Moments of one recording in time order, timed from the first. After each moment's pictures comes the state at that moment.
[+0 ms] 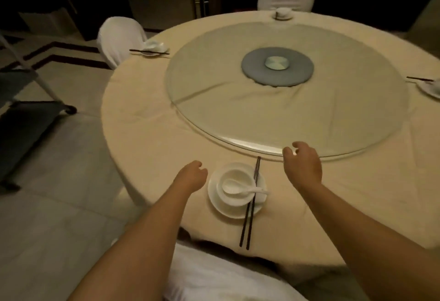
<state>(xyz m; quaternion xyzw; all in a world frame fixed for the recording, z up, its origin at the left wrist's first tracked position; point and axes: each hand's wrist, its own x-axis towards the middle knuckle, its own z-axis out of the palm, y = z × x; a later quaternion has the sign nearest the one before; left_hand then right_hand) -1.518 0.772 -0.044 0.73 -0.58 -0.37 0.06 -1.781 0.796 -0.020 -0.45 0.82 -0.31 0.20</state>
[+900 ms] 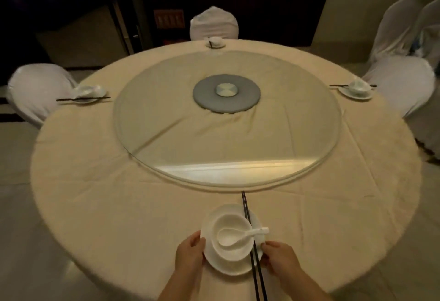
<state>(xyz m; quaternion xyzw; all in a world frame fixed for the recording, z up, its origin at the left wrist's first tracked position) -1.512 0.775 -0.130 0.65 -0.38 -0.61 0.25 -1.720 0.868 -0.130 -0.14 0.79 -0.35 0.49</state>
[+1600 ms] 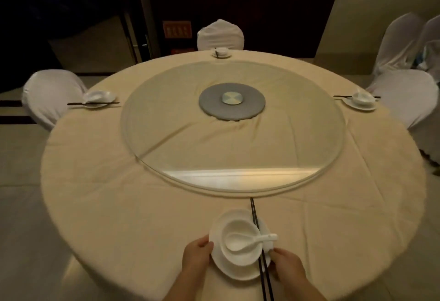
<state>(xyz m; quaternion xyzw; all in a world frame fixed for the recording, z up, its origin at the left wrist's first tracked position) -1.518 0.768 -0.129 0.64 -0.40 -0.61 0.22 -1.718 0.868 -0.127 -0.11 0.80 -0.36 0.46</state>
